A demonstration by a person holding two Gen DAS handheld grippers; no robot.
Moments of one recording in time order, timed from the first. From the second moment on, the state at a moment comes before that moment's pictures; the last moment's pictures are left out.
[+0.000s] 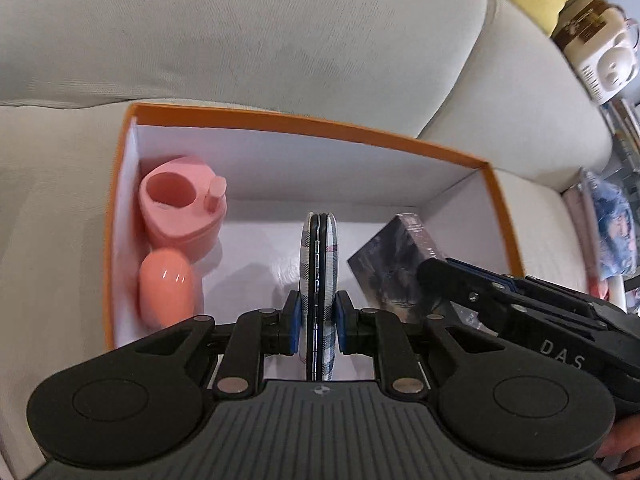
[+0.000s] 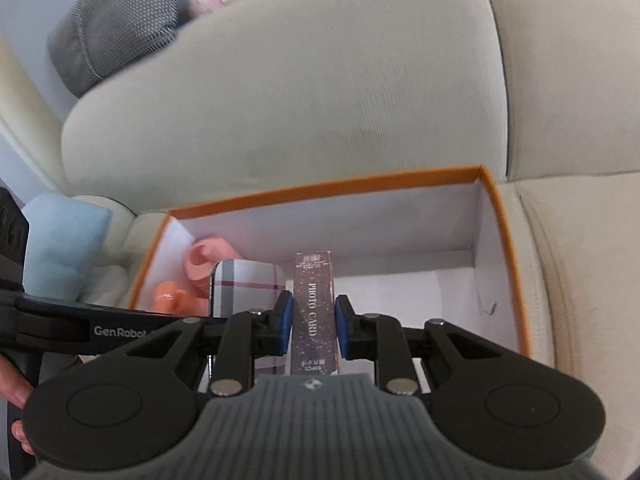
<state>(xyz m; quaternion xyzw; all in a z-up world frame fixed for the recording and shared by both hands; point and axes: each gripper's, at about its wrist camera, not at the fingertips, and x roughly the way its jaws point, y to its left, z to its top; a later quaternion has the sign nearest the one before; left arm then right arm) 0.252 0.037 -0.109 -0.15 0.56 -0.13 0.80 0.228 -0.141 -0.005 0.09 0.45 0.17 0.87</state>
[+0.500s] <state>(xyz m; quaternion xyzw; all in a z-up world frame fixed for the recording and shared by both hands) 0.284 0.010 -0.127 -0.07 0.59 -0.09 0.80 0.269 -0.136 -0.051 0.10 0.50 0.16 0.84</state>
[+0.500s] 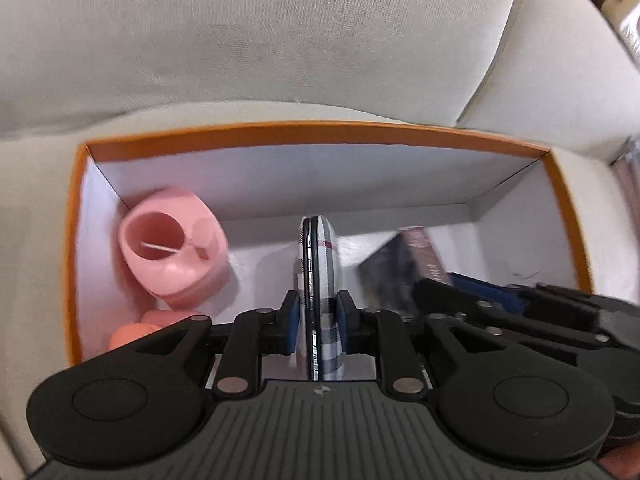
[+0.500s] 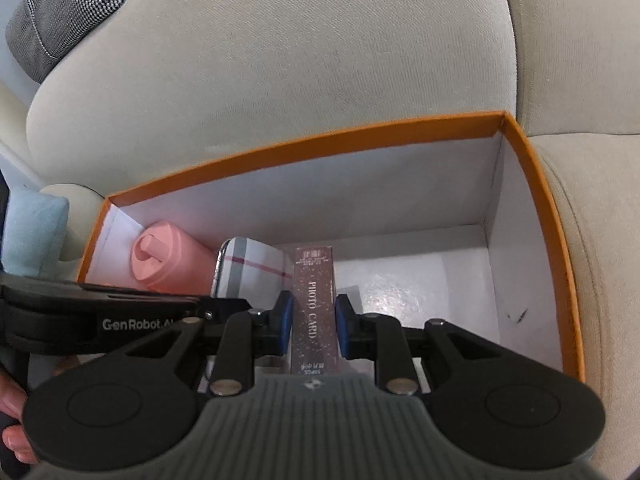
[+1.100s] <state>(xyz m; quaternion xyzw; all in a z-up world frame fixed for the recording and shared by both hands) 0.245 0.007 -0.090 0.03 0.55 -0.13 0.83 0.269 -0.126 -0.057 0.10 0.52 0.13 0.84</state>
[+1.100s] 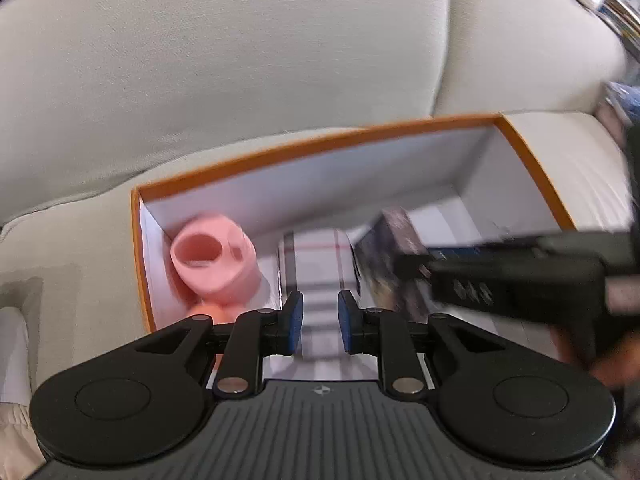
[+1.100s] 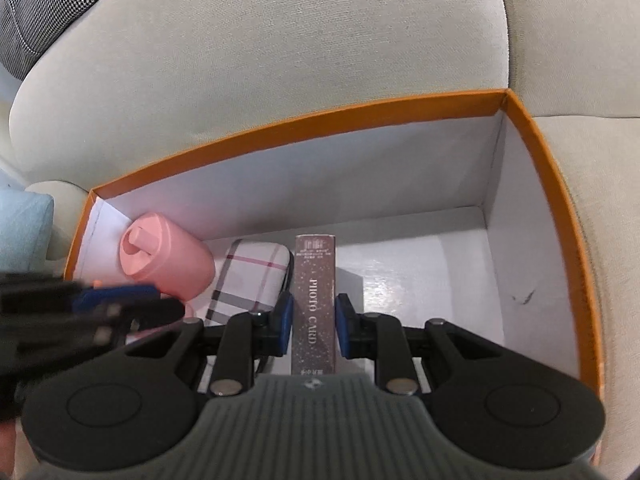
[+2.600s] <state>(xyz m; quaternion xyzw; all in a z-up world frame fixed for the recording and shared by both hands) 0.230 -0.059 -0.149 0.36 0.55 -0.23 0.72 0.302 -0.109 -0.095 0.03 0.60 0.17 0.78</state>
